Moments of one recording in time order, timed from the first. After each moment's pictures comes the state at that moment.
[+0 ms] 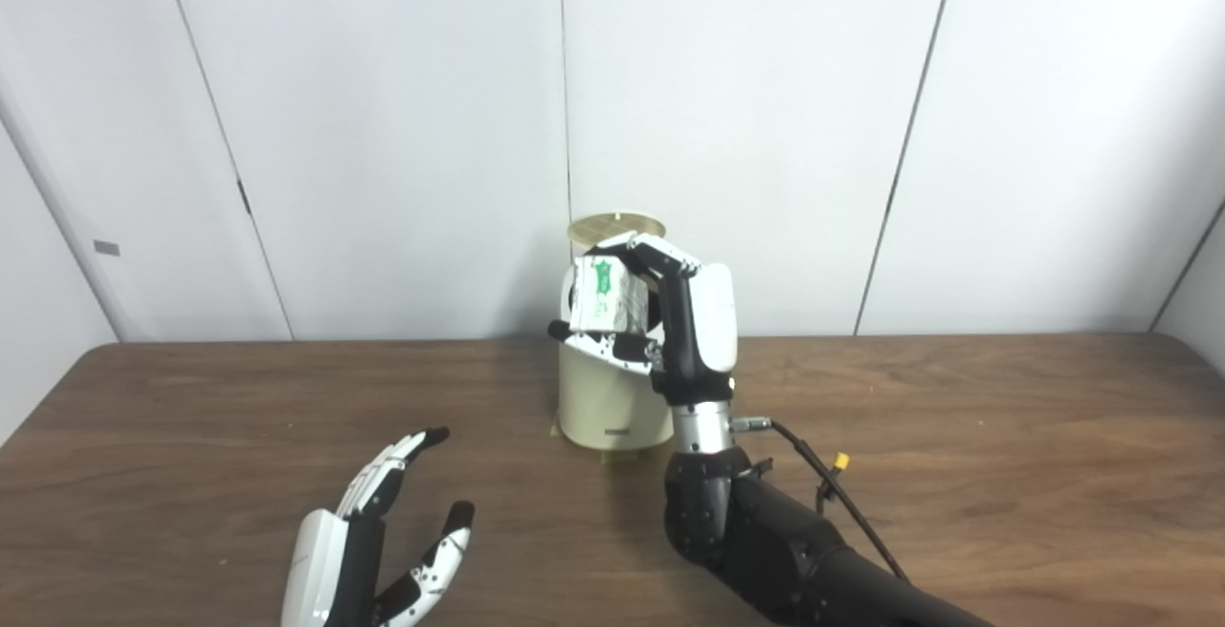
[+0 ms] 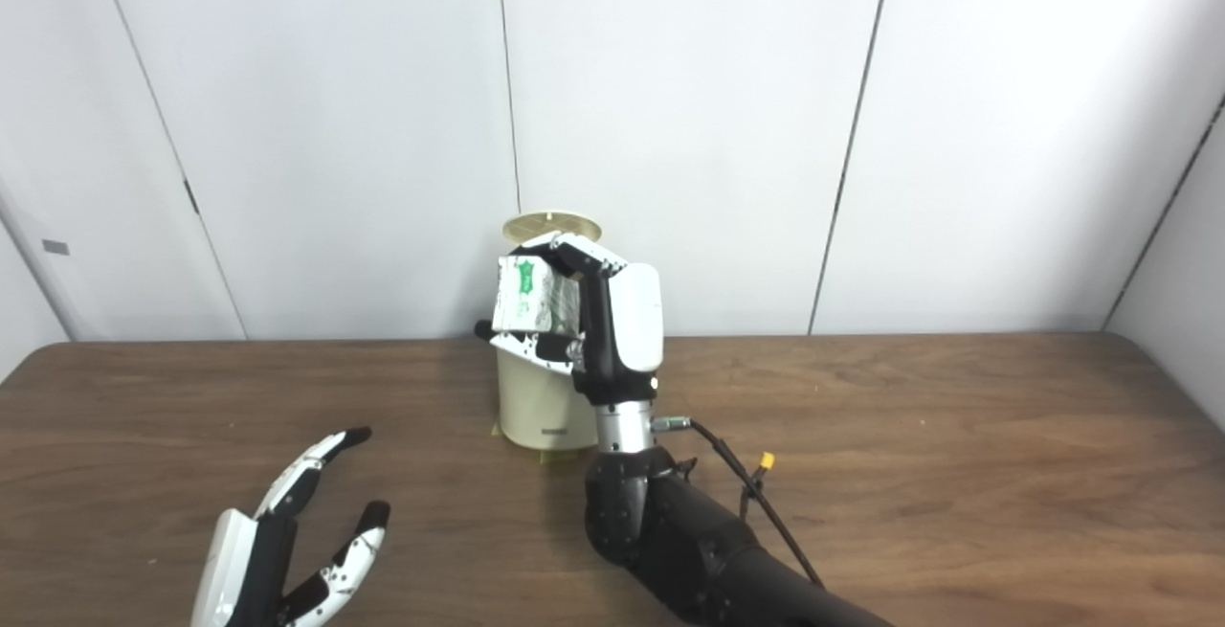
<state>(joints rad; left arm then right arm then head) 0.10 0.11 -0.08 -0.18 0.56 -0.21 0.24 -0.88 -0.02 0.84 0.88 -0.30 -0.44 -1.19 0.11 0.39</state>
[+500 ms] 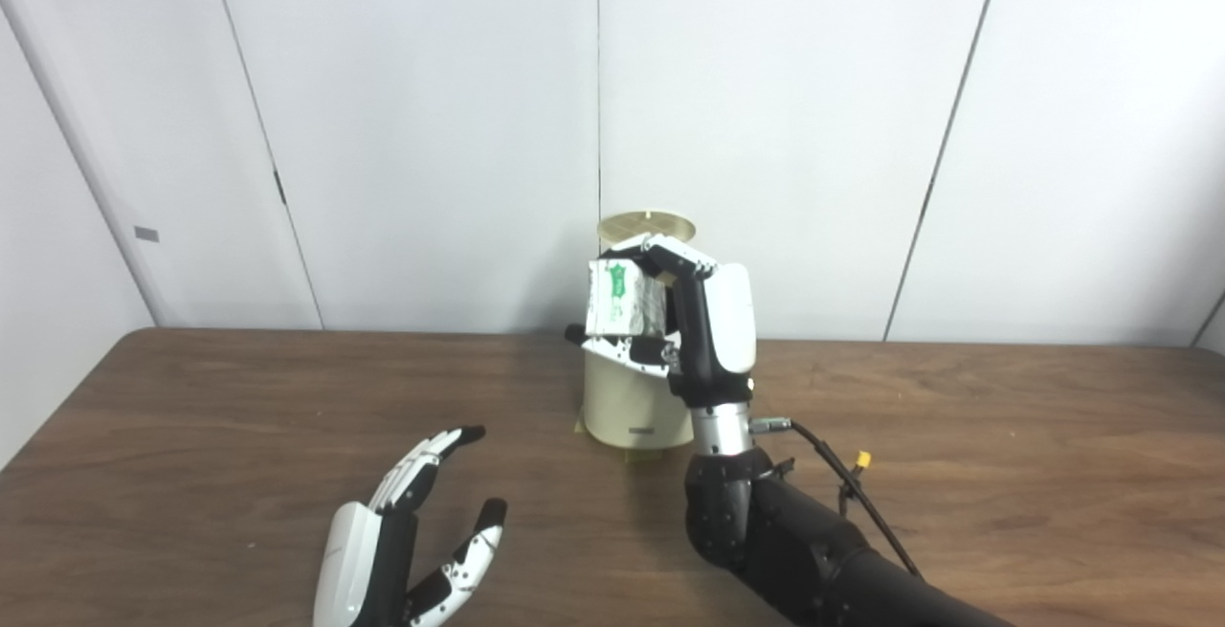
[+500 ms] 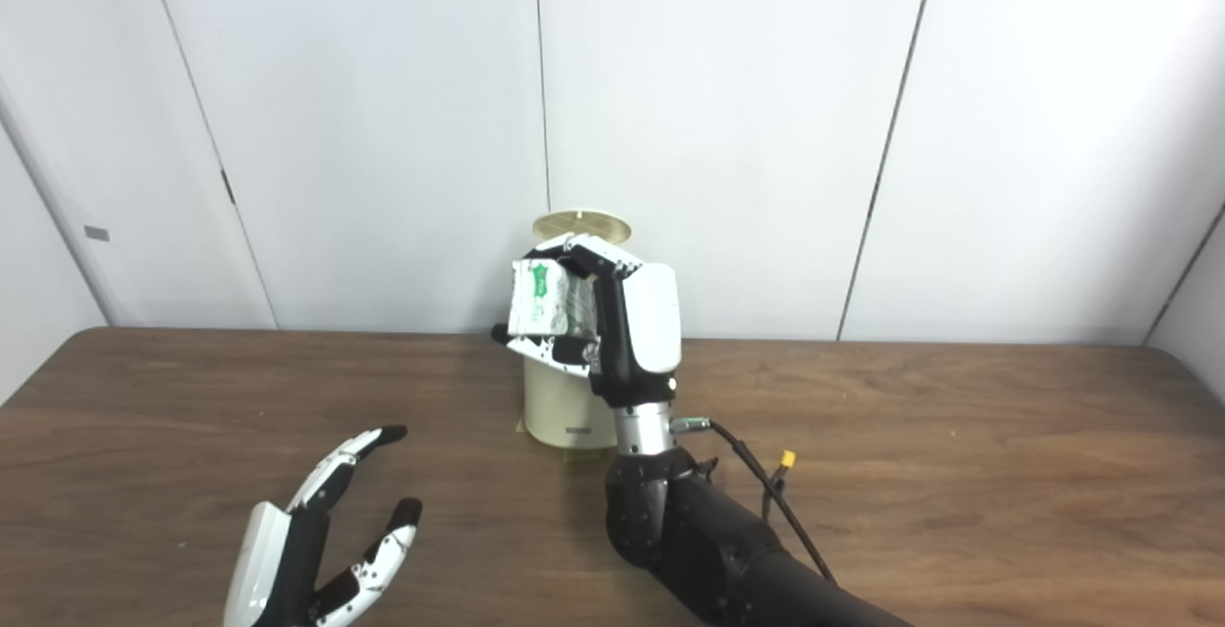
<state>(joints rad) 0.12 0.11 -0.10 -0.20 0.57 -0.21 0.28 -0.91 -0.03 0.90 0.90 -0.29 -0.44 -1.19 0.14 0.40</state>
